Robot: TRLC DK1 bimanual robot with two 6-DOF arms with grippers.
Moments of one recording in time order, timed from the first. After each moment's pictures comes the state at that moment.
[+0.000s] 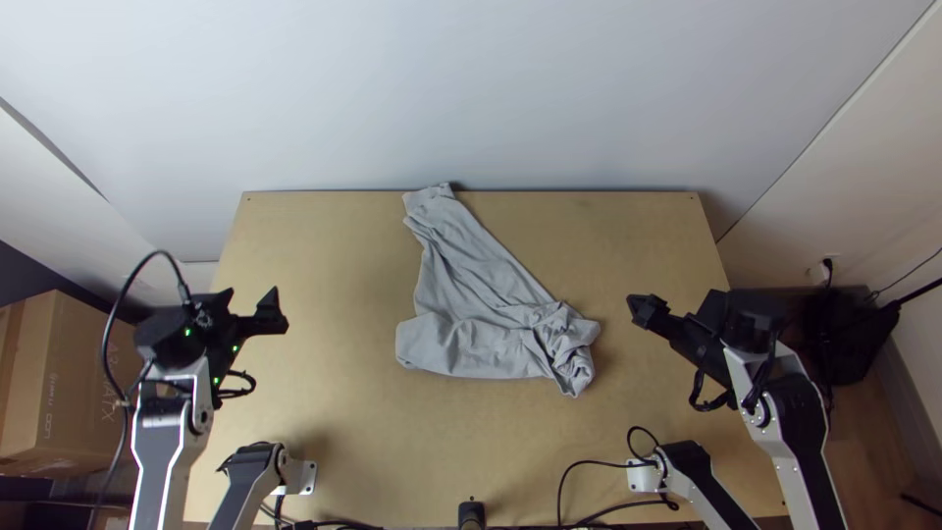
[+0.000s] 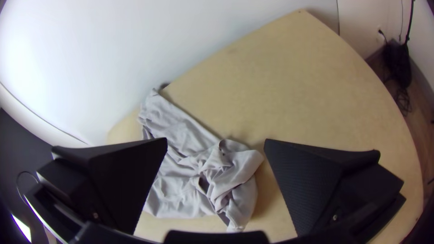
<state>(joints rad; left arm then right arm) 0.13 0.65 0.76 -0.46 0.03 0.02 0.18 0.74 0.91 -0.80 -0.13 0.65</state>
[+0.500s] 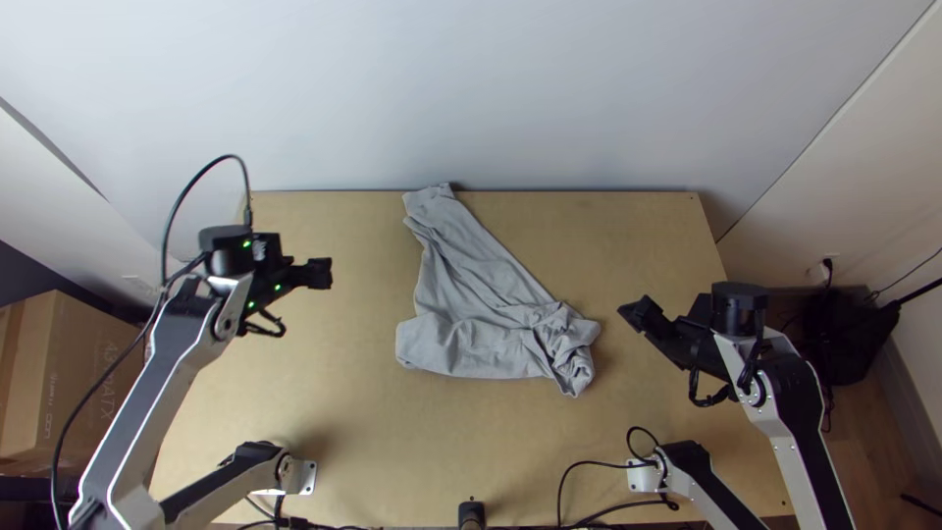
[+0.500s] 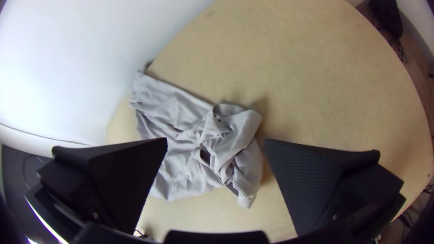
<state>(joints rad) -0.13 1.13 1.13 -0.61 0.02 -0.12 0.18 0.82 0.95 -0.96 -0.21 0.80</state>
